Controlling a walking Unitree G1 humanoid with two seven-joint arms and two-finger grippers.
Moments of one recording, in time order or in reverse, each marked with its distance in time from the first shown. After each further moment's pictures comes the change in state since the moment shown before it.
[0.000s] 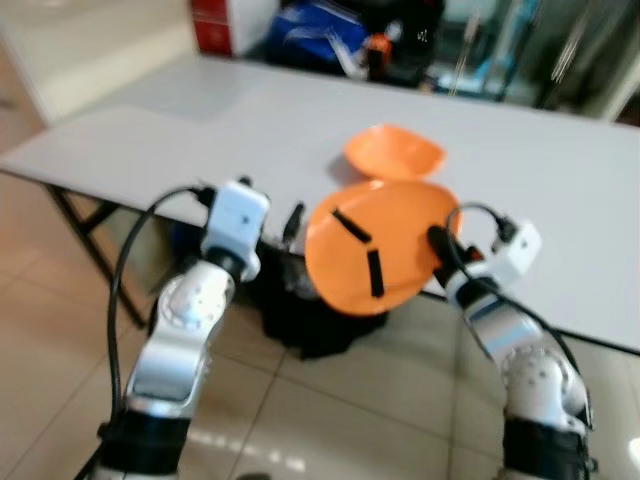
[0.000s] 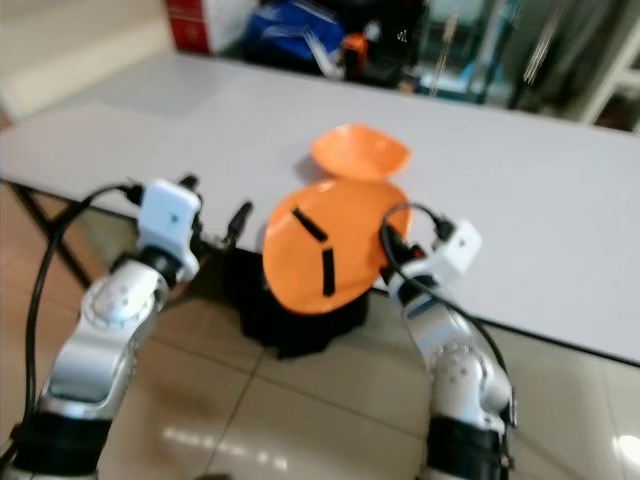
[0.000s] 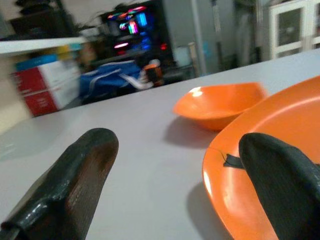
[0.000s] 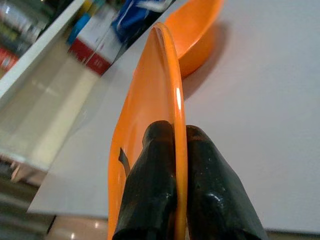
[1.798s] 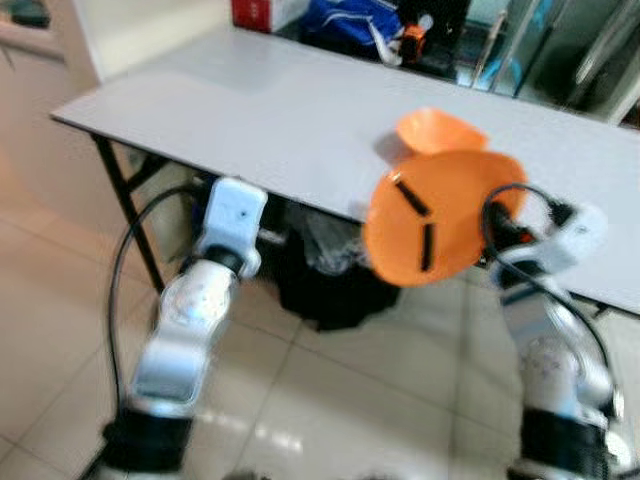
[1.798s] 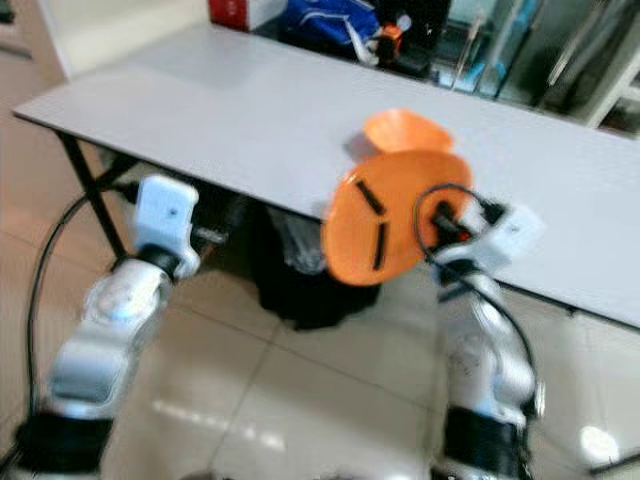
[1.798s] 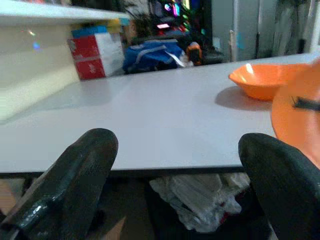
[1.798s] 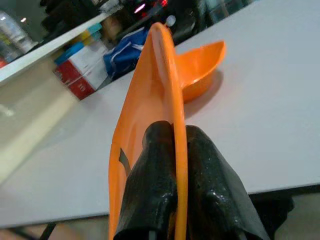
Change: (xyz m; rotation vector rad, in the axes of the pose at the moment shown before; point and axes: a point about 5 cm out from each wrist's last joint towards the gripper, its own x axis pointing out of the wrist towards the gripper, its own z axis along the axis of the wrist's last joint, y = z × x) left arm -0.001 0.013 0.004 0.000 0.027 0.128; right arm 0.000 0.004 0.035 -0.180 -0.232 -0.047
